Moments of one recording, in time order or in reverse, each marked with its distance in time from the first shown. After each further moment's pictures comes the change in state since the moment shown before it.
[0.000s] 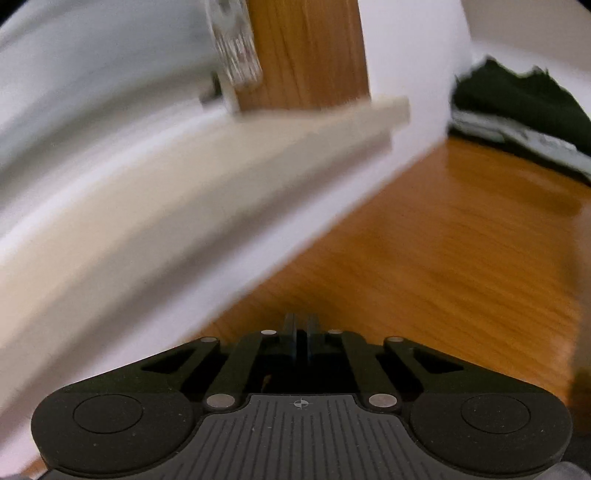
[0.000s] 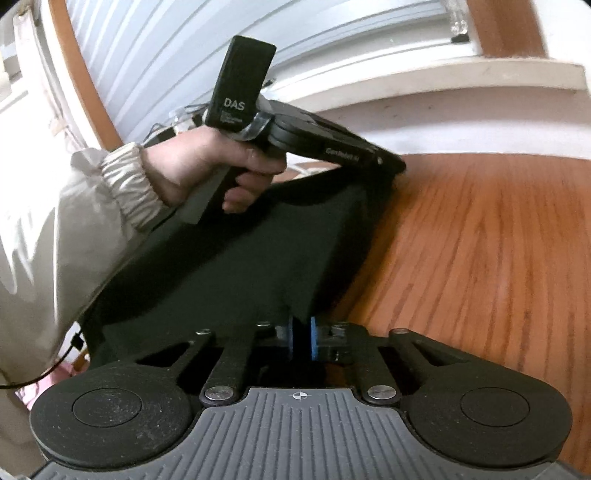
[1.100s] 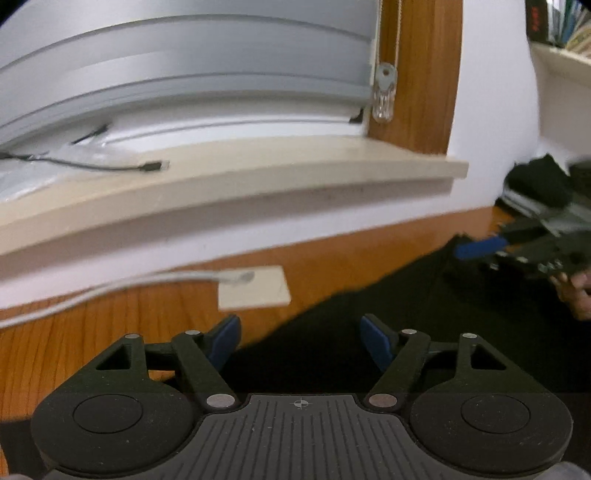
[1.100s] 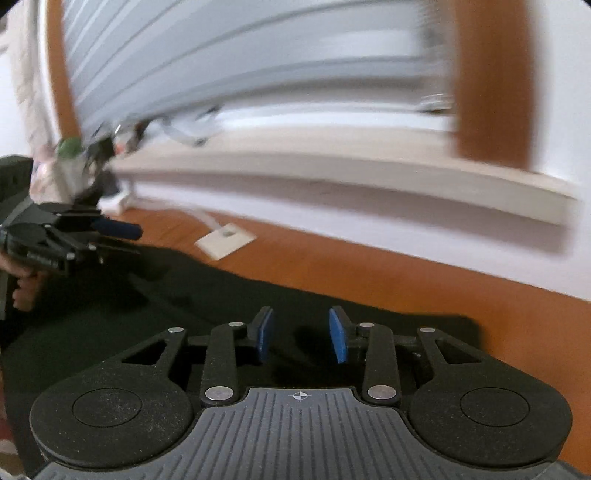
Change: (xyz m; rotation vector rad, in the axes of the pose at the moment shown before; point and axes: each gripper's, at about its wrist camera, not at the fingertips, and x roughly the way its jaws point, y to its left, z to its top) left arm -0.142 0.038 -0.111 -0.349 -0.036 0.124; right arm 0.037 -0.008 0.070 -0.212 0.037 -0.149
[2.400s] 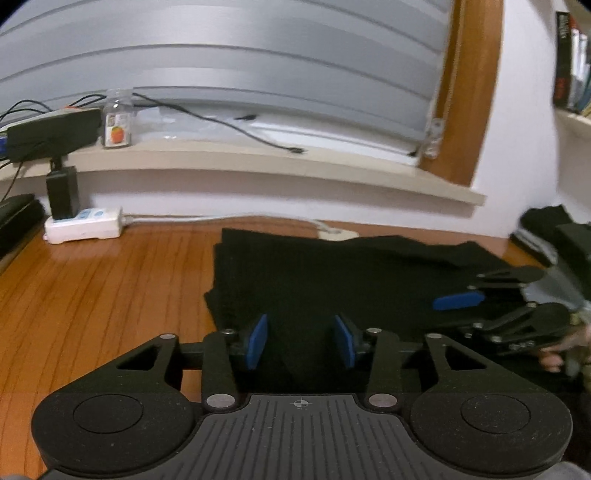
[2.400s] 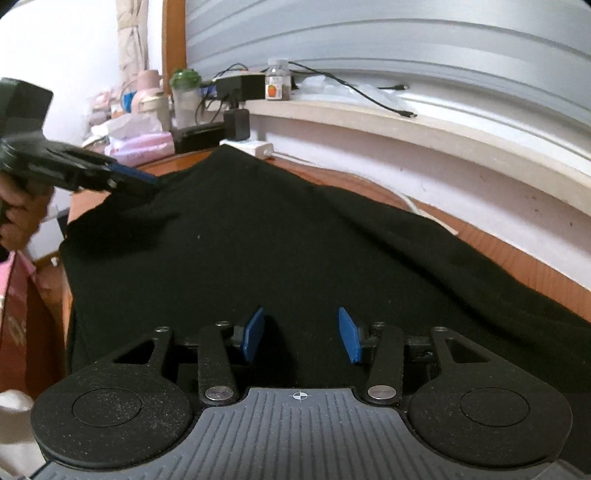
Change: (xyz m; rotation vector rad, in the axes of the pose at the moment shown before) left arm -0.164 0.053 -0.087 -0.208 -0.073 0.109; right arm 0.018 0.171 -0.038 -0.228 -0.012 0.132
